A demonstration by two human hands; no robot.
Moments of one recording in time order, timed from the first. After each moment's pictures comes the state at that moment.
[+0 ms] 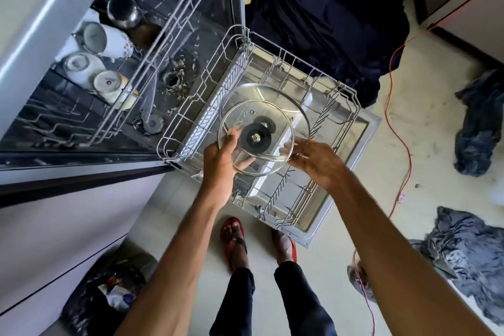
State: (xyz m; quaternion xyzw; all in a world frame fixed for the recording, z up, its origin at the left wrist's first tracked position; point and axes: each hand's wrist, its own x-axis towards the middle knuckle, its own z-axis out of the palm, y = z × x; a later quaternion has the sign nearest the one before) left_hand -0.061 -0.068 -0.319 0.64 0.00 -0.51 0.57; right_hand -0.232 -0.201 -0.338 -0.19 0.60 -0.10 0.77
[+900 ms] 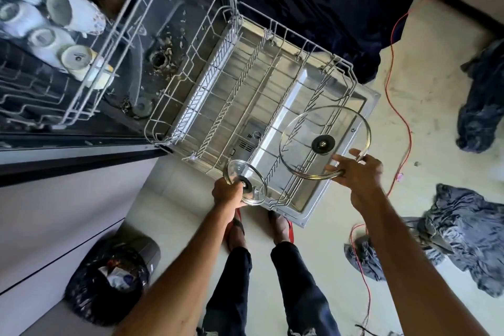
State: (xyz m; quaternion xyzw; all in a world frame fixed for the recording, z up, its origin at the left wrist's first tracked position) left_hand -0.141 -0.001 -0.432 0.81 0.17 -0.50 0.26; right_hand -0.346 -0.172 -0.344 -0.24 0.74 -0.19 0.60
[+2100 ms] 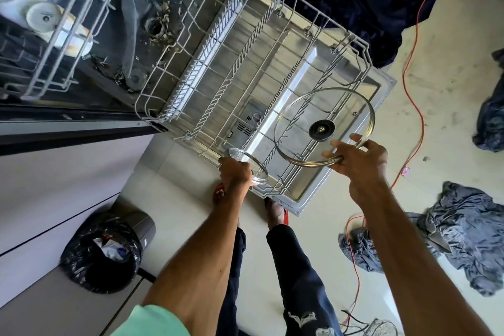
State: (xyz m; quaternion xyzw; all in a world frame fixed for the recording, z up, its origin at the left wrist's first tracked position) left_hand -0.177 -0.042 -0.459 0.90 0.06 -0.41 0.10; right_hand -0.344 -0.189 -0.359 -0.25 0.73 -0.17 0.61
